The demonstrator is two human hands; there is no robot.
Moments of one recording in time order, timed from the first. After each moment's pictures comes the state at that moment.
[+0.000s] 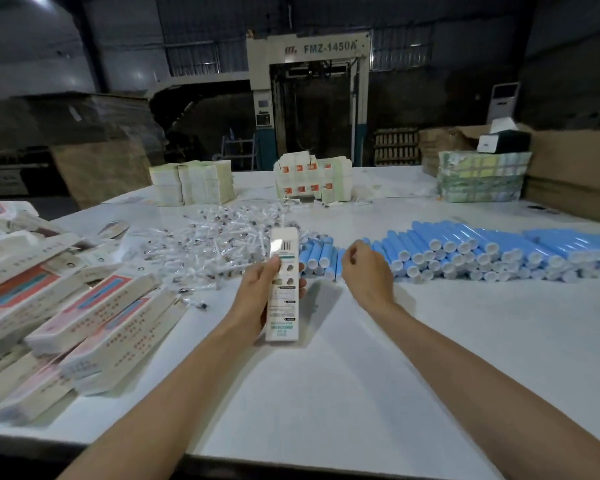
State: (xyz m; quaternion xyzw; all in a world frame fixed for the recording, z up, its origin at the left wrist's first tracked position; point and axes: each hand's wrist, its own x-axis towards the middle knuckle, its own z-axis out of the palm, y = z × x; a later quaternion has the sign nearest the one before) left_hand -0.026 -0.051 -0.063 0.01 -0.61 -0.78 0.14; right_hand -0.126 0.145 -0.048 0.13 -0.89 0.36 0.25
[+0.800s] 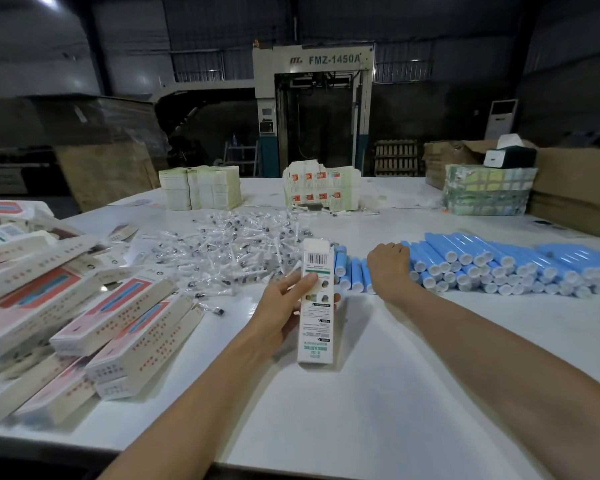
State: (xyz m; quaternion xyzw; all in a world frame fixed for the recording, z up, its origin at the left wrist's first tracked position) left_hand -0.002 -0.038 -0.050 -0.04 -0.57 -0.82 0.05; right_hand -0.181 0.136 -0.032 0.08 -0.96 -0.17 0.20
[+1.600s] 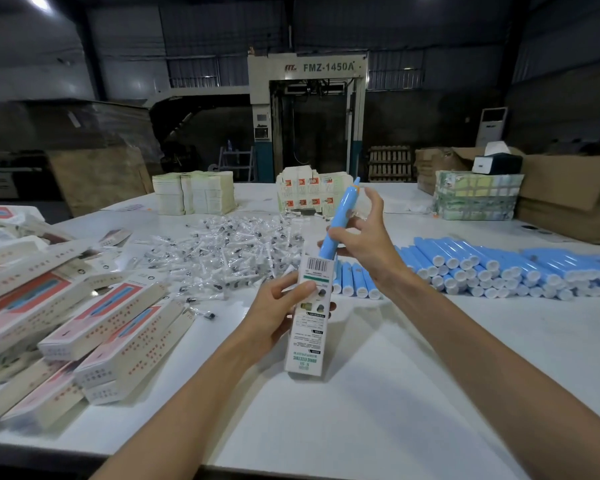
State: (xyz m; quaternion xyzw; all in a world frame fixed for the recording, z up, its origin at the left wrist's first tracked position) left_hand 0.006 -0.035 -0.043 -0.09 -0.63 -0.77 0.06; right_hand -0.090 0.139 0.045 0.26 -0.68 0.68 0.03
